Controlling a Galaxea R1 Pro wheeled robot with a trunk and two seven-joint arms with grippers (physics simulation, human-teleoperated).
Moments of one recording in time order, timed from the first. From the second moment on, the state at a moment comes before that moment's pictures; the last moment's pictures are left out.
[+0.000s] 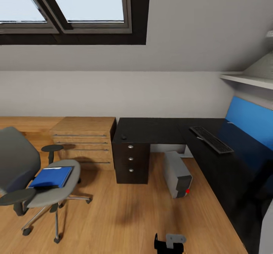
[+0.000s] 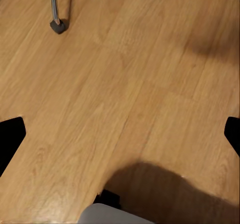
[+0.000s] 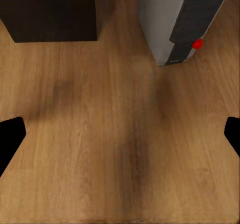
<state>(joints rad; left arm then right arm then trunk) 0.02 -0.01 0.04 -0.57 0.28 -0.27 0.16 -0.38 0.17 0.61 -0.15 -0.46 -0.50 -0.40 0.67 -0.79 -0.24</state>
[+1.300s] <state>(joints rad) 0.02 -0.01 0.04 -0.57 0.28 -0.27 0.16 -0.38 0.17 0.61 -0.14 -0.46 -0.50 -0.39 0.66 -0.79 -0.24</state>
